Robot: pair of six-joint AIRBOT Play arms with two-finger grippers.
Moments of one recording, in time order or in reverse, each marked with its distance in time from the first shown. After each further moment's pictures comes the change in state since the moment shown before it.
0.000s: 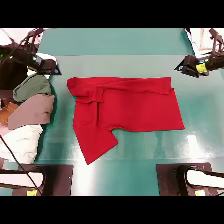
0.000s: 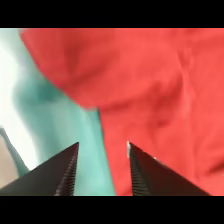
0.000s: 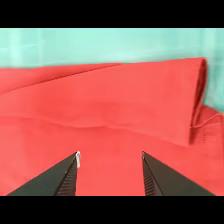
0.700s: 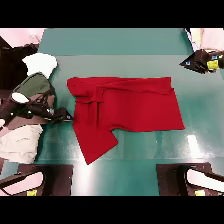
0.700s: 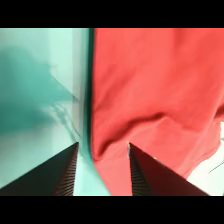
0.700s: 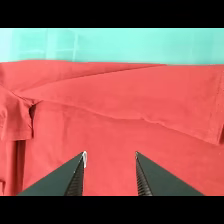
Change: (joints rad) left arm 0.068 0.251 -0.929 -0.285 0.264 0.160; right arm -0.037 0.090 0.000 0.117 0.072 -0.078
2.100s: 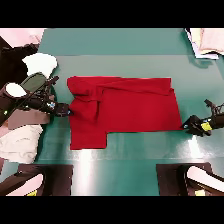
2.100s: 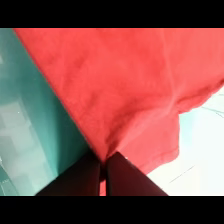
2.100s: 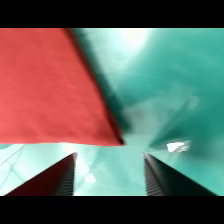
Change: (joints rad) left arm -0.147 0.145 0.145 0.093 -0.054 -0.050; right arm -0.367 0.074 -0.783 -0.222 0.040 -0.147
